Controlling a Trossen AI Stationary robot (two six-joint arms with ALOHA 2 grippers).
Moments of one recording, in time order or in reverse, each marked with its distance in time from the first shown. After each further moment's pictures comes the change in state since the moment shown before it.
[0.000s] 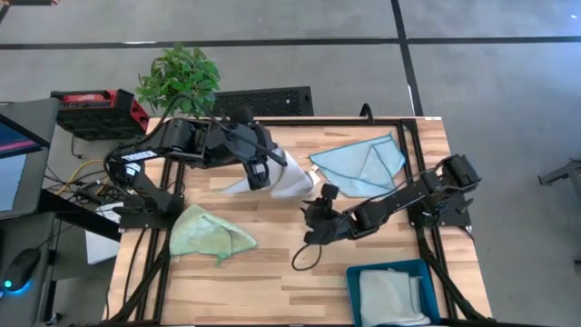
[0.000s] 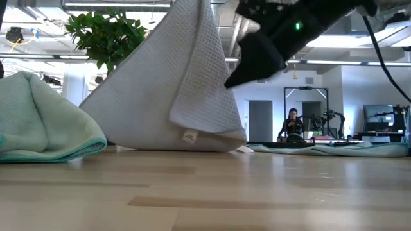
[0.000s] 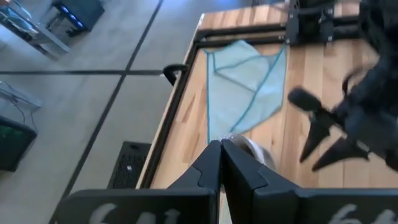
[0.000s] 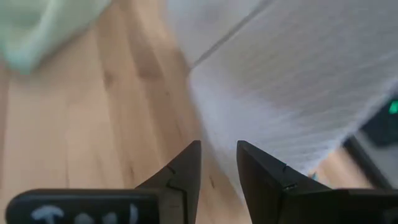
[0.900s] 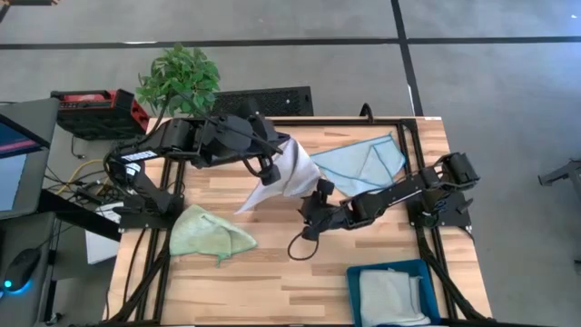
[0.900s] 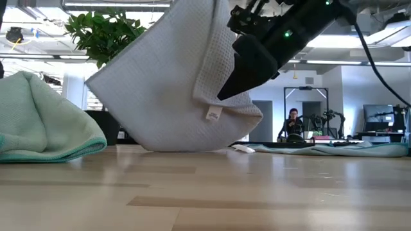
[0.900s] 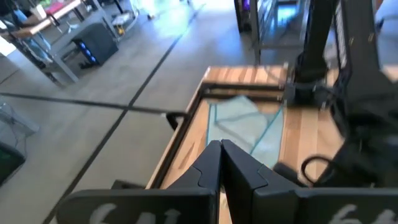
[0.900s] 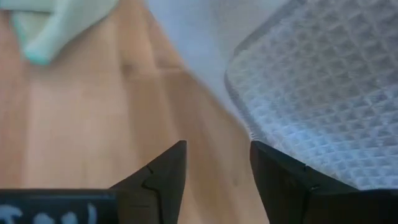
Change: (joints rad) left arm 0.000 0.000 0.000 0.233 -0.021 0.010; right arm -0.079 -0.001 0.000 0.009 -0.184 0.045
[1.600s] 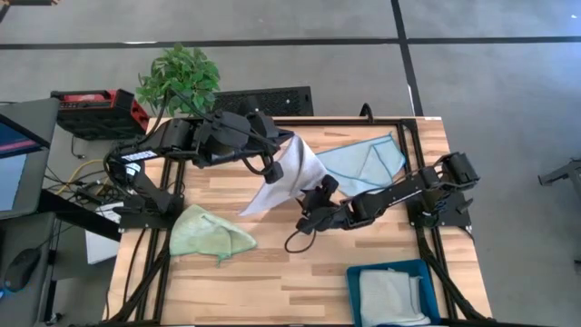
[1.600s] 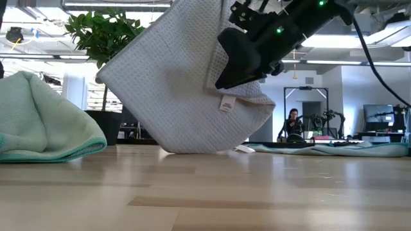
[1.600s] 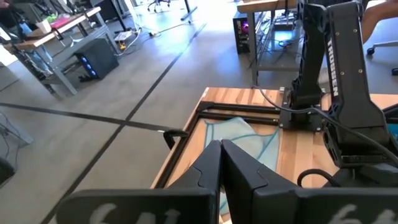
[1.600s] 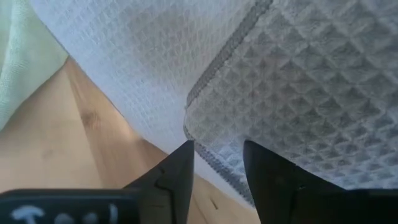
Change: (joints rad) left arm 0.000 0.000 0.000 0.086 0.004 0.010; right arm -0.001 0.000 0.000 0.063 0.159 0.138
